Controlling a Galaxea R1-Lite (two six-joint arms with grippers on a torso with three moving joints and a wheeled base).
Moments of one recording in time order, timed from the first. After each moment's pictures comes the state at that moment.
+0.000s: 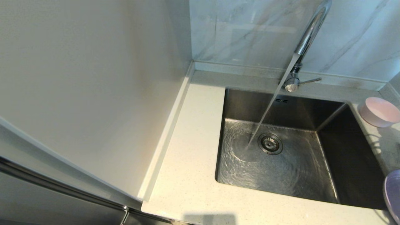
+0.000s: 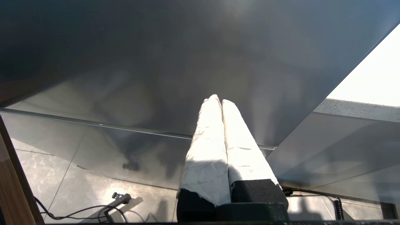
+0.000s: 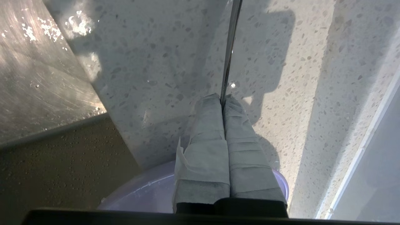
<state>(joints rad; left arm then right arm) 0.00 0.00 0.00 0.00 0.00 0.00 -0.61 1.97 -1.61 0.74 -0.10 -0.15</state>
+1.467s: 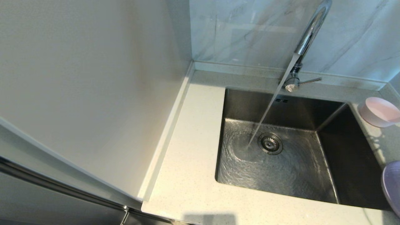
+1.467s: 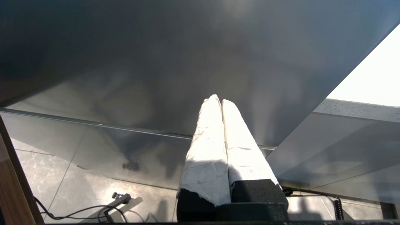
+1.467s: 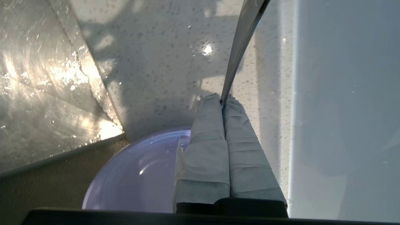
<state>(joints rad) 0.00 0.00 0.00 0.00 0.00 0.00 -0.62 1.85 -1.70 0.74 -0.11 -0.17</state>
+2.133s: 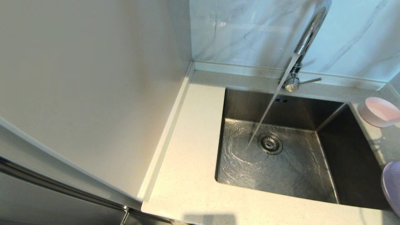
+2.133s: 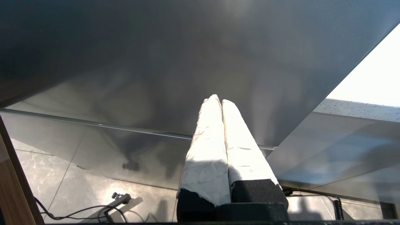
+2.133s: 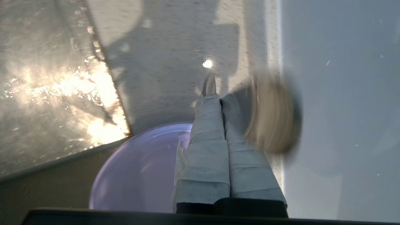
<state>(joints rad) 0.00 0.00 0.00 0.00 0.00 0.00 -0.63 1.77 -1.67 0.72 -0.07 -0.18</state>
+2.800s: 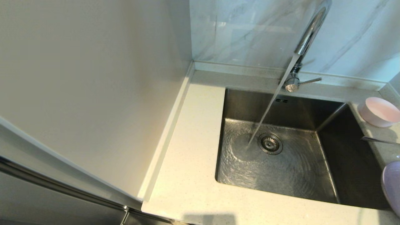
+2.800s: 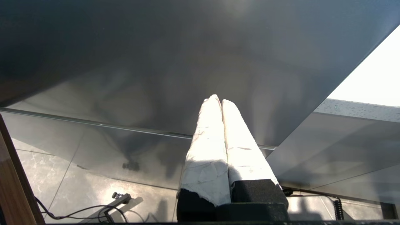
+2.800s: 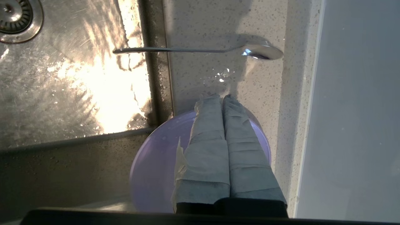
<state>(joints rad) 0.00 0.00 0.00 0.00 0.00 0.00 -0.55 1.65 -1.59 0.72 -0.01 -0.22</state>
